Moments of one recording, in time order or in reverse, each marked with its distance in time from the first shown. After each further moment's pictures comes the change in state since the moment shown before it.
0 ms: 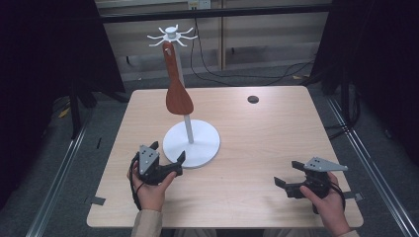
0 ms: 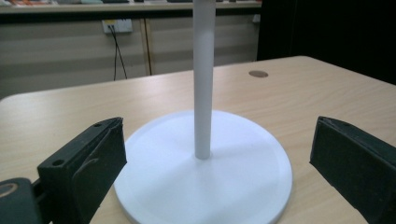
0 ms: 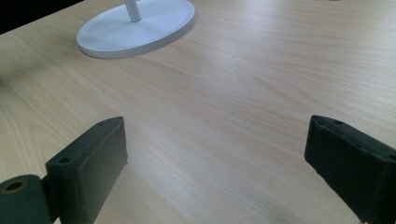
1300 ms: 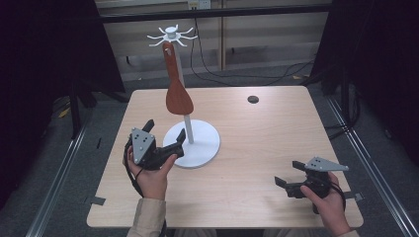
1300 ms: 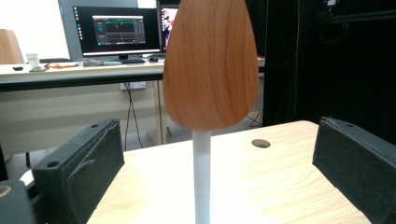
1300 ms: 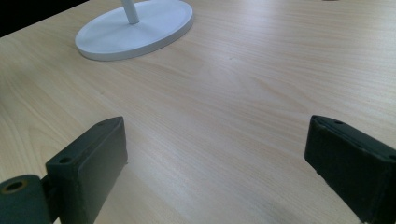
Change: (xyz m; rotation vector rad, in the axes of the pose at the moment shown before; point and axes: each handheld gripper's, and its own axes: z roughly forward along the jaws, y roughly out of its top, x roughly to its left) left arm -0.013 0.067 -0.010 -0.214 0.047 0.010; right arm -0.001 0.000 -0.001 -0.003 -0.006 0.009
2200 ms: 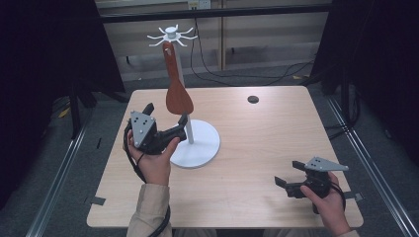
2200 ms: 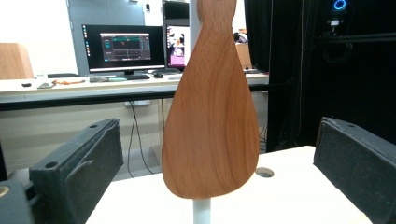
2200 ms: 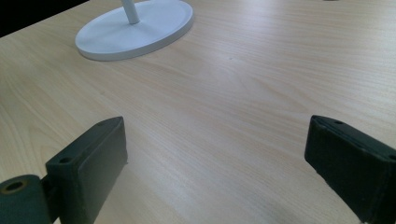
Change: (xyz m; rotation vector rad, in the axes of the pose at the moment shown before) left arm -0.005 0.042 0.018 -0.060 0.026 -0.007; right arm 0.000 0.000 0.000 0.000 0.002 0.004
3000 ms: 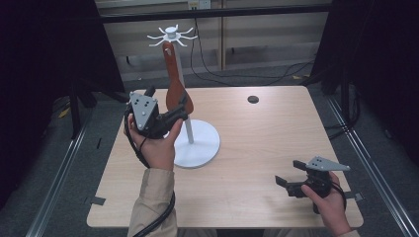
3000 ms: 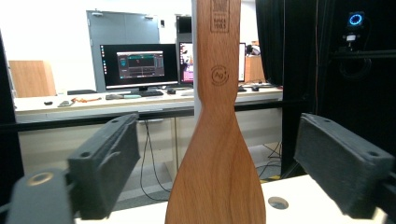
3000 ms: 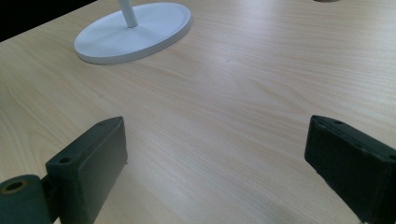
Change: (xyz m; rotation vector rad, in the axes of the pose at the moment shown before) left arm -0.009 0.039 0.018 -0.049 0.054 0.024; right arm -0.001 0.001 -0.001 -0.012 -0.004 0.007
